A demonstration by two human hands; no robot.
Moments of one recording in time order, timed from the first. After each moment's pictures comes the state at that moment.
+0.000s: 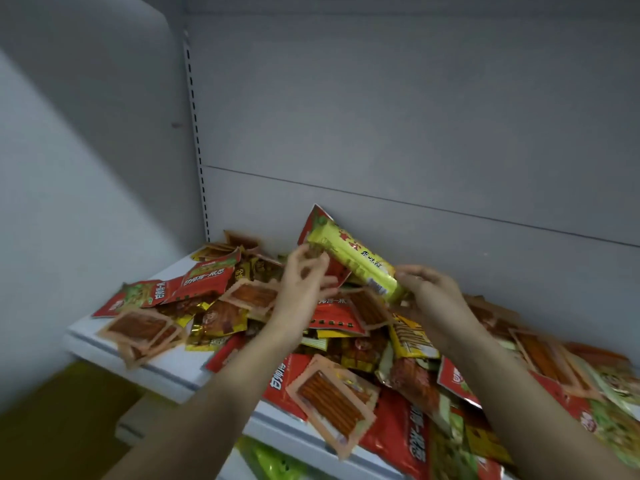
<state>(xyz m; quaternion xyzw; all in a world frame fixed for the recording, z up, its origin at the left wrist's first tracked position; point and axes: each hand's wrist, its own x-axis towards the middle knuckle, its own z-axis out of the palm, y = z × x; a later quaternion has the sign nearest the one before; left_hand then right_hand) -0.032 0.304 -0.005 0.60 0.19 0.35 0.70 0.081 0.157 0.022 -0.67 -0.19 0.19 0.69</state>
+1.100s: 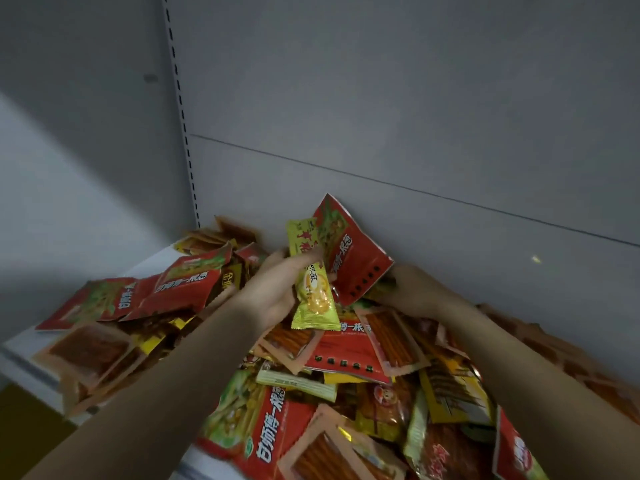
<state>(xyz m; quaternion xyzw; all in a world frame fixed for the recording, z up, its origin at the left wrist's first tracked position) 0.029 0.408 -0.017 0.48 0.26 0.21 0.81 0.202 0.267 -0.015 -0.84 -0.49 0.13 0.19</state>
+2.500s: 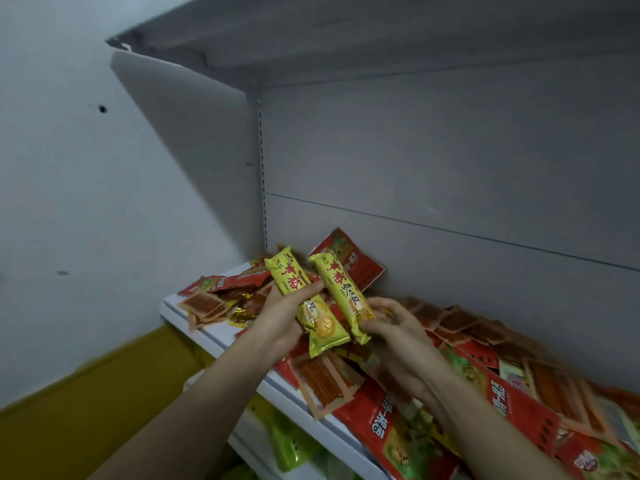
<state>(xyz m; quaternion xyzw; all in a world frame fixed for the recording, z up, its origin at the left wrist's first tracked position) -0.079 0.225 0.012 0.44 0.25 0.39 0.77 0.053 0.098 0.004 -0.51 -0.28 0.43 0.69</state>
